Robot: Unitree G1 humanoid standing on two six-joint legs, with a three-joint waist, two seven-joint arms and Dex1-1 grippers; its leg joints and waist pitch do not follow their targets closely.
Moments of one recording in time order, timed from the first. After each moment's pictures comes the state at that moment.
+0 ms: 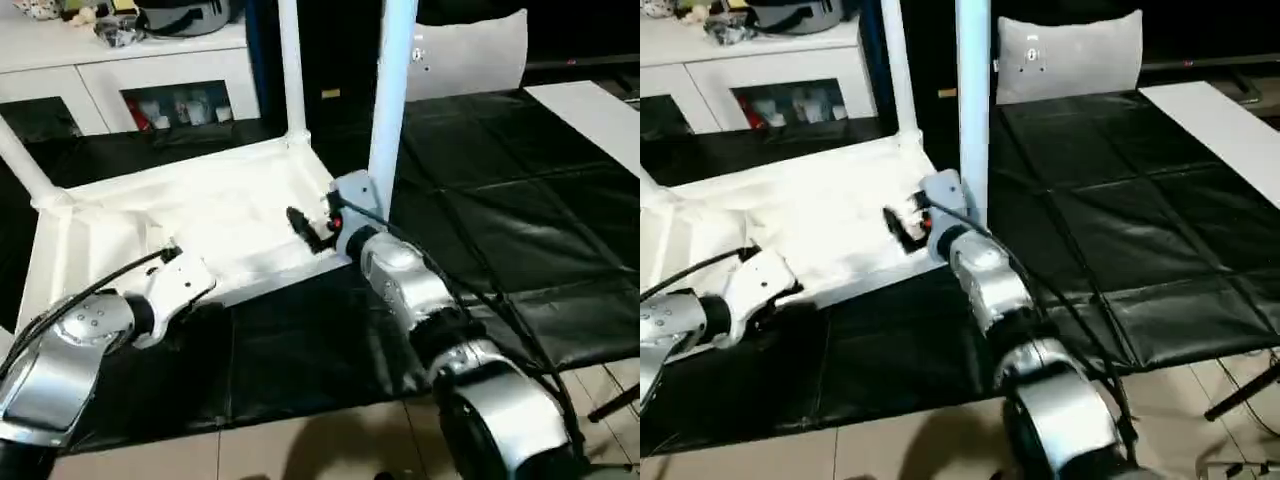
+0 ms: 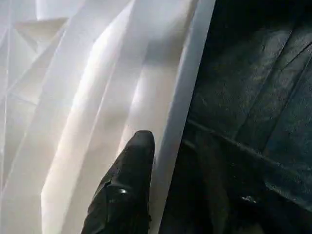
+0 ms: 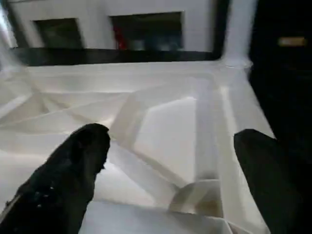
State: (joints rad) left arm -0.13 0.67 -0.10 -0.18 0.13 0.55 -0.82; right arm -0.85 0.09 0.05 1.01 0.09 -0.06 0.23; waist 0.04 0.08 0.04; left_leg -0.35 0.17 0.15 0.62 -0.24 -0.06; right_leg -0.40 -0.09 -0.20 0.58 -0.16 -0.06
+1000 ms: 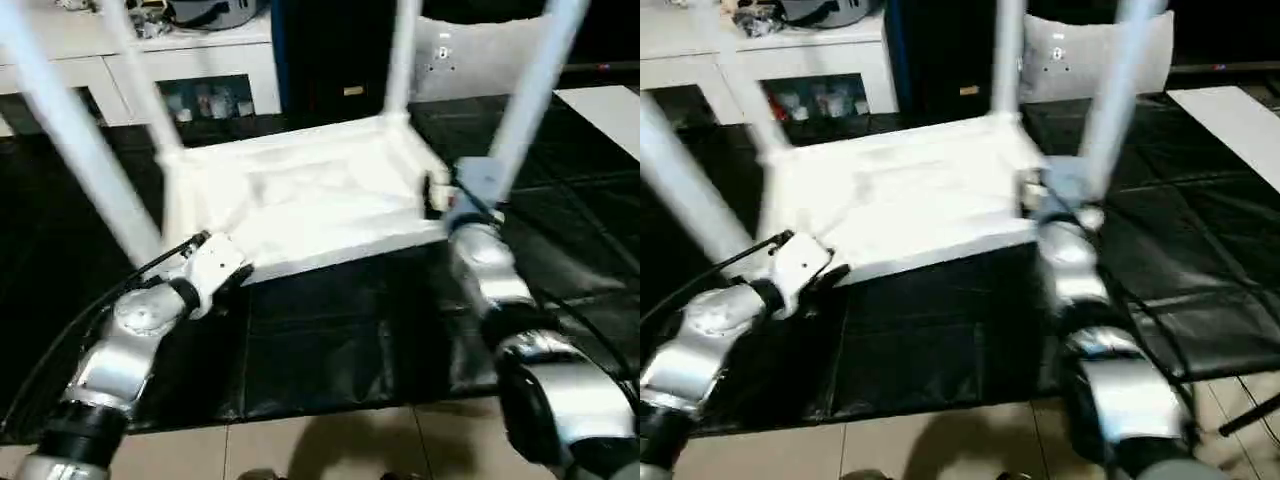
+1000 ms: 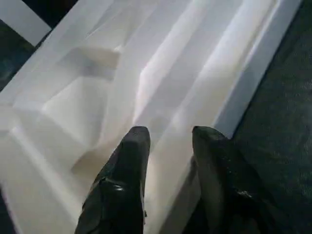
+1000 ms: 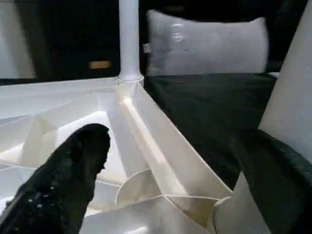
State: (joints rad) left arm -0.27 0.42 -0.12 0.19 0.14 0.16 -0.51; right arm -0.77 -0.19 -0.12 1.05 0.06 -0.27 -0.10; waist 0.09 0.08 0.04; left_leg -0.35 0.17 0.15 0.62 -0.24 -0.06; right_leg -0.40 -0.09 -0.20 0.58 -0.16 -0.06
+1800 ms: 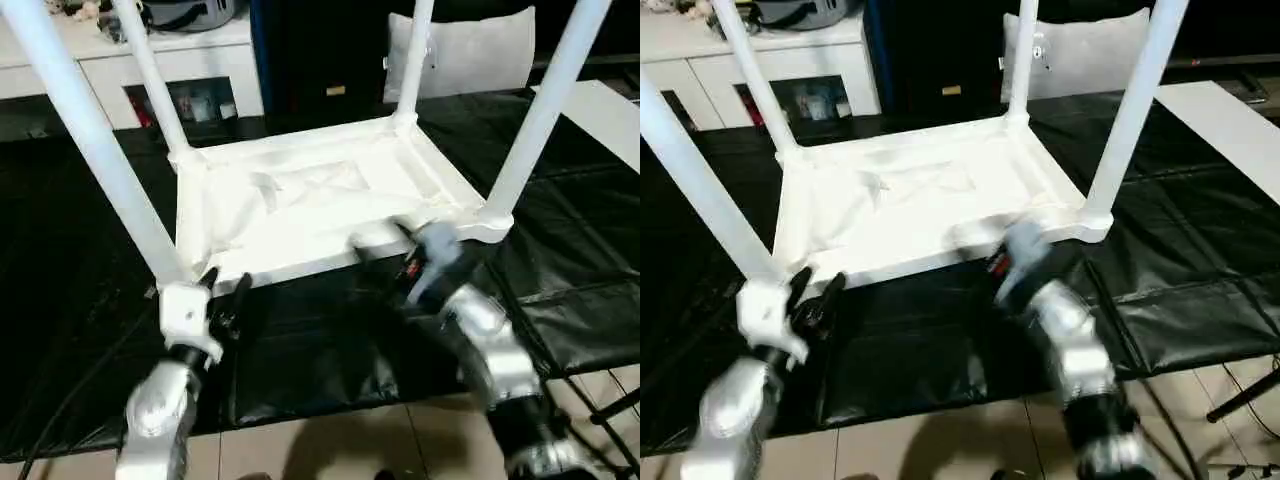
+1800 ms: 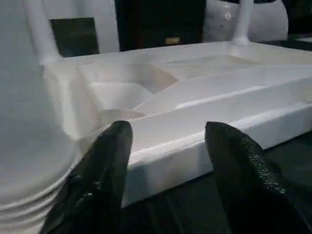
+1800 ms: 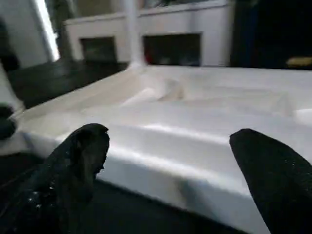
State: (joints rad) left arm 0.06 0.07 0.07 0.21 -0.09 -0.33 -0.26; right arm -0.33 -0.16 0.14 0.43 0.24 -0.11 0.59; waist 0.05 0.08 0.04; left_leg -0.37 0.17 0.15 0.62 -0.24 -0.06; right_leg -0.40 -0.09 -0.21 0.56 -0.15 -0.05
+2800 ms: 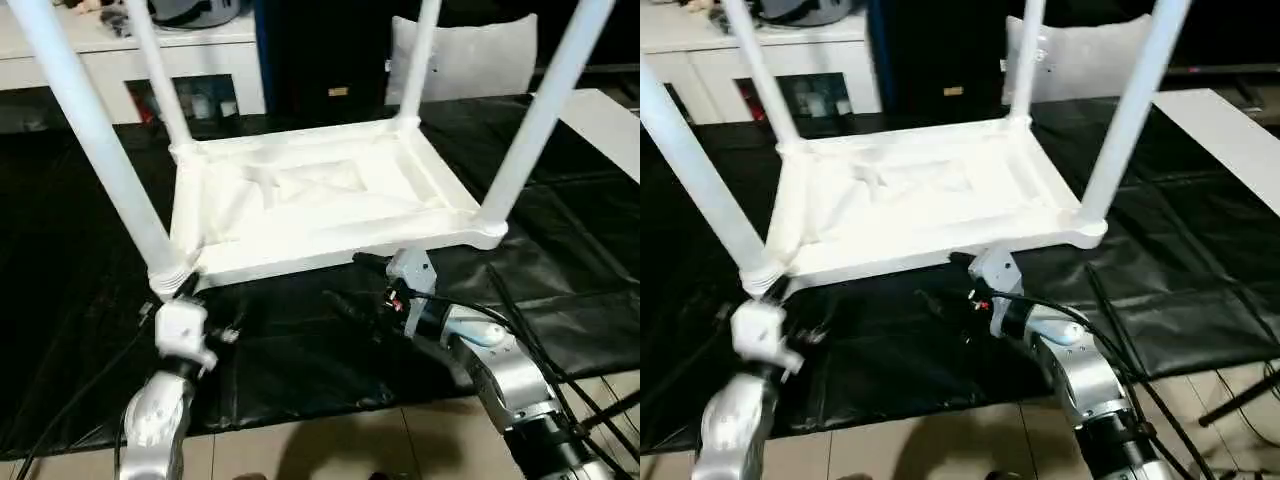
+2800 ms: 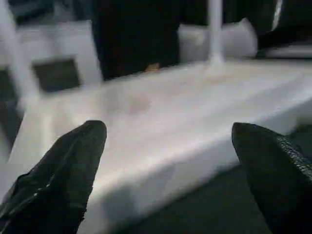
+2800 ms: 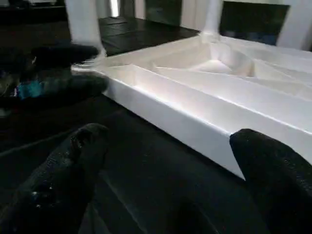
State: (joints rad) left arm -0.04 0.14 0.03 0.36 -0.09 -0.54 -0.36; right arm -0.27 -0.25 0.23 0.24 0.20 0.03 0.76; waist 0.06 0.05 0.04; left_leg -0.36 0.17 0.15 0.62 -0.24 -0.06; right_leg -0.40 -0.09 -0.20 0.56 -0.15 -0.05
